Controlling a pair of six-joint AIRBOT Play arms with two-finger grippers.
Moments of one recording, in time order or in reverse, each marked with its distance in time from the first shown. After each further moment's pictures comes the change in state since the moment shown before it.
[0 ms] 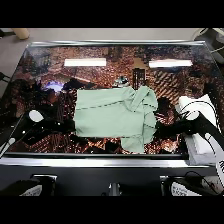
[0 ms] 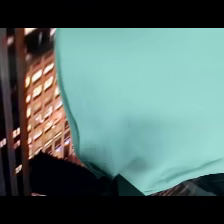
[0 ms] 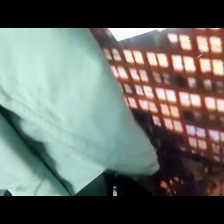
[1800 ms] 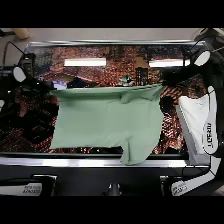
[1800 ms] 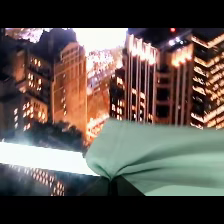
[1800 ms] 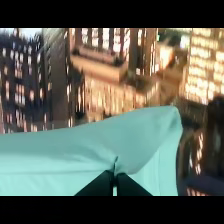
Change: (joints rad) left arm 0.101 -0.354 0.783 0.602 -0.131 -0.130; right arm 0.124 -0.404 1.071 -0.234 0.122 0.088
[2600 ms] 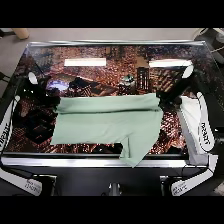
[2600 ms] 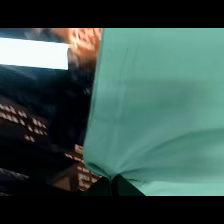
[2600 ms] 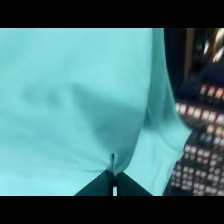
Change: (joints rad) left arm 0.055 -0.202 0.000 -0.116 -0.300 0.112; right arm 0.016 -0.017 -0.208 -0.046 0.263 0.087
